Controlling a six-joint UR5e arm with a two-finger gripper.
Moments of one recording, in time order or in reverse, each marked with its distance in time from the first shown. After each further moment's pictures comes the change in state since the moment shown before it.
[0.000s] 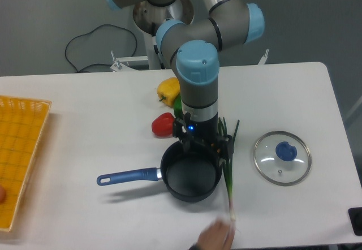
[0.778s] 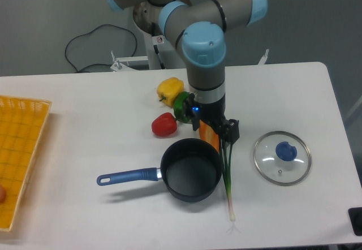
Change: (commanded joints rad) arm 0.092 0.026 0.075 -0.179 -0.017 0.229
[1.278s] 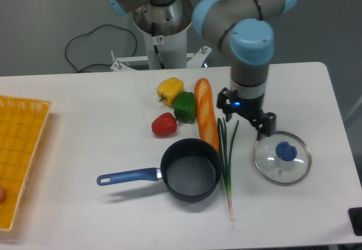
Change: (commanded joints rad) arm 0.144 -0.104 -0.008 0.066 0.011 0.009
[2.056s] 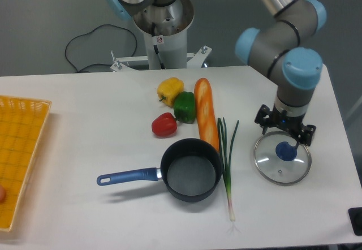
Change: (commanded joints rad) arm 0.103 -0.176 0.069 0.083 -0.008 0.031
